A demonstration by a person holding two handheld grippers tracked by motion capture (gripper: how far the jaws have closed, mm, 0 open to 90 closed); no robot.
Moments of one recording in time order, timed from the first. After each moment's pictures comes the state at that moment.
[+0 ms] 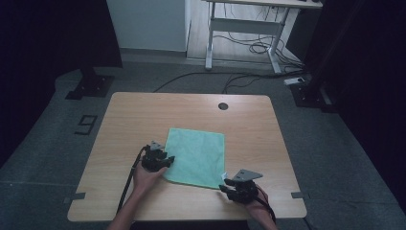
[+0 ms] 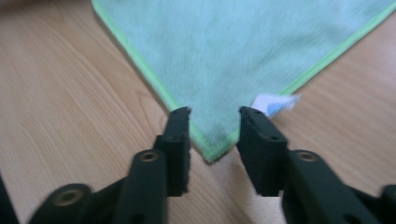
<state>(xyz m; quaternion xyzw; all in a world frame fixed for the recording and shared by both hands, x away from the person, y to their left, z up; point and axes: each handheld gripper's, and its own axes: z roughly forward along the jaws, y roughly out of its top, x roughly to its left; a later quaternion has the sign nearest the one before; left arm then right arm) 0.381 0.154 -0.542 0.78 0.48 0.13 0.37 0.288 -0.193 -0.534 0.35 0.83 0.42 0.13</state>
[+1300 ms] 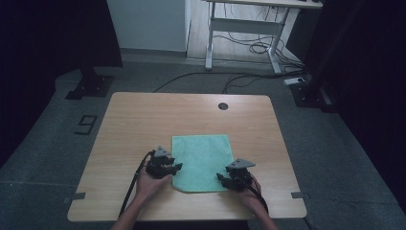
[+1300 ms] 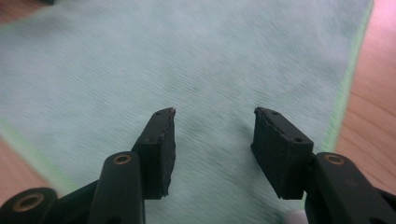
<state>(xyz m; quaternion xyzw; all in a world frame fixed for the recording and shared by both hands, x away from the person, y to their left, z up) 0.368 0.137 -0.527 0.80 0.43 0.10 0.40 0.326 -0.175 -0.545 0.41 0.81 0.39 0.16</state>
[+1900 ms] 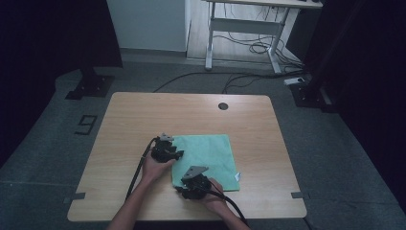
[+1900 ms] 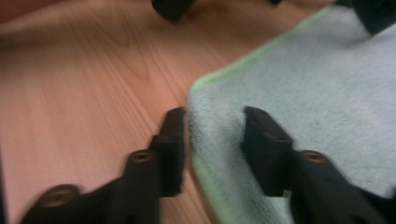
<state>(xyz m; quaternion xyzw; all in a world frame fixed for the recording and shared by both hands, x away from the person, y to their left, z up) 0.418 0.128 -0.540 0.80 0.45 0.10 0.37 0.309 -0.047 -0.545 0.26 0.88 0.40 0.08</state>
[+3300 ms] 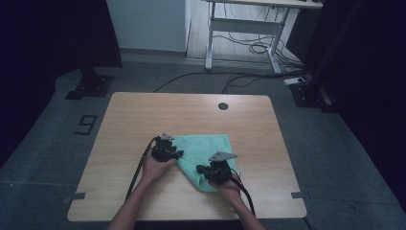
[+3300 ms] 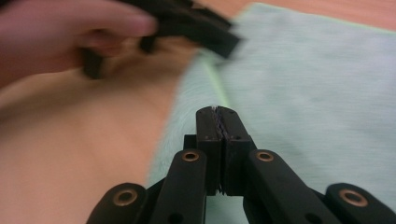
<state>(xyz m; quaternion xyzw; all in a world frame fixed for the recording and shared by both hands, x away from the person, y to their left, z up) 0.420 0.127 -0.539 0.80 0.46 0.09 0.36 0.339 -0.113 -0.529 0.35 0.81 0.47 0.06</state>
